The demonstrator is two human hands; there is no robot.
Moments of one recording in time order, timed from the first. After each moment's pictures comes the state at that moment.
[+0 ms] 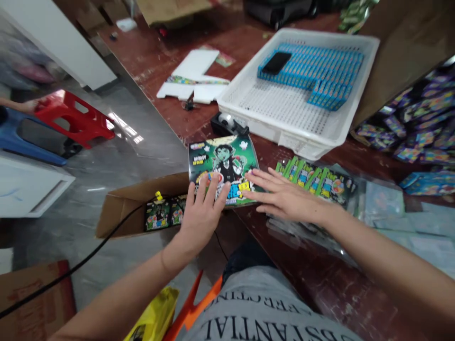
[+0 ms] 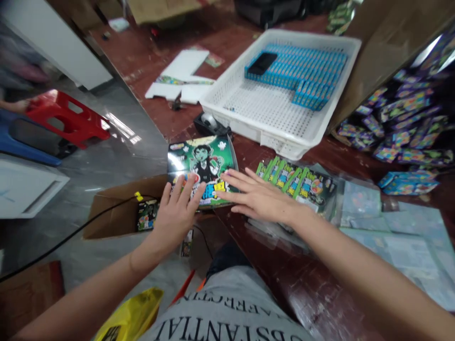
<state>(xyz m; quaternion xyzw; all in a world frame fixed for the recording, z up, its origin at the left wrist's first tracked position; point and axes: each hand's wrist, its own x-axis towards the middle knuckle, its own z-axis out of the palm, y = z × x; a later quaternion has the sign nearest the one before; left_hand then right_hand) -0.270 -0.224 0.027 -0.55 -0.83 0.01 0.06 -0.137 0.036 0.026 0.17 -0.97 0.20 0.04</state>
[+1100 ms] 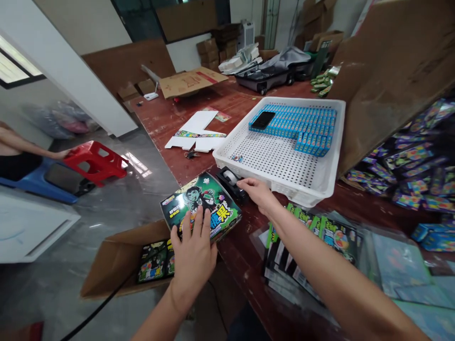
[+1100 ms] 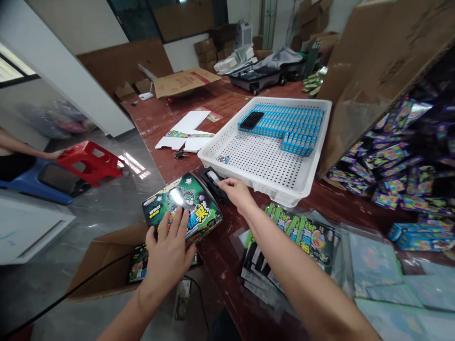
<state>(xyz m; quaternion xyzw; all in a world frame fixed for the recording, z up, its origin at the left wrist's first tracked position) -0.291 -0.169 0.041 -0.41 -0.90 0.01 0.11 -0.294 0.082 0.002 -0.30 -0.70 0.63 0.17</state>
